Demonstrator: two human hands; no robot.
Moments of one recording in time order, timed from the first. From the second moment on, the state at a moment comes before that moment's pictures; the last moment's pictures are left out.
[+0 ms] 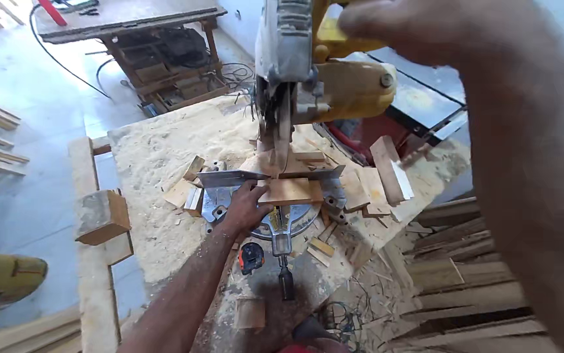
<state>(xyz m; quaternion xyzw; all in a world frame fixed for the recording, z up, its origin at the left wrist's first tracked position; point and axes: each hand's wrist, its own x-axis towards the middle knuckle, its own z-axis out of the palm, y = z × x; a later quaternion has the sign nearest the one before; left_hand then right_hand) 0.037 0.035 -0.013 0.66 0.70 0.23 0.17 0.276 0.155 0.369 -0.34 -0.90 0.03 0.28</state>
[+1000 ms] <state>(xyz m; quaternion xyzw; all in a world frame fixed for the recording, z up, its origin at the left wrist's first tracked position) -0.007 0.017 -0.051 0.69 0.62 0.36 0.08 0.269 0.046 0.283 -0.46 -0.88 -0.14 -0.03</state>
